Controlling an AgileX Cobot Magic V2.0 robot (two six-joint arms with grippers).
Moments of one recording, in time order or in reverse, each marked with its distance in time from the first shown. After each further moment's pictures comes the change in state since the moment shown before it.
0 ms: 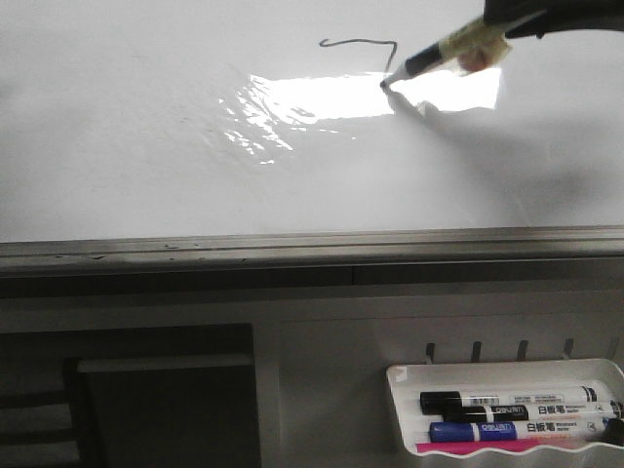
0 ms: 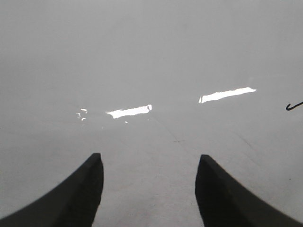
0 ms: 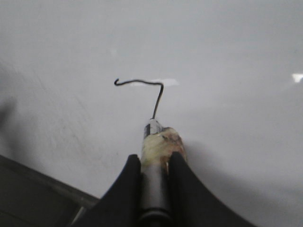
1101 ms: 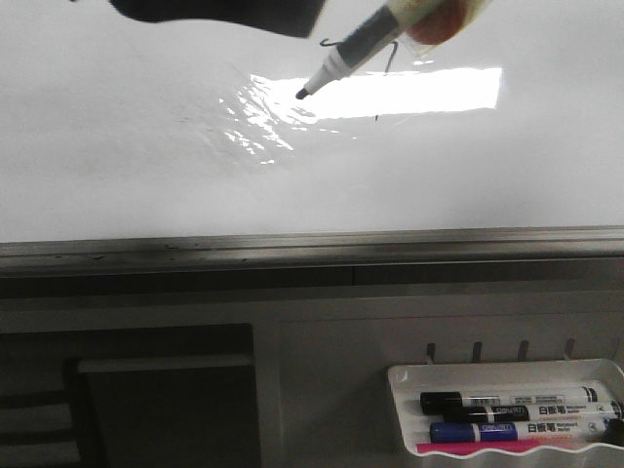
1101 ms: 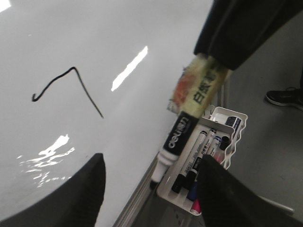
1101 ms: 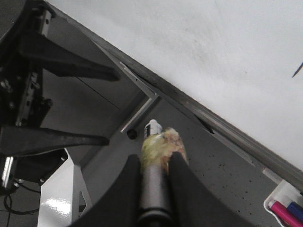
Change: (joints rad) left arm -0.561 0.110 -0.034 0.078 -0.021 0.272; right arm 0.000 0.016 -0.302 -0.528 0.589 0.476
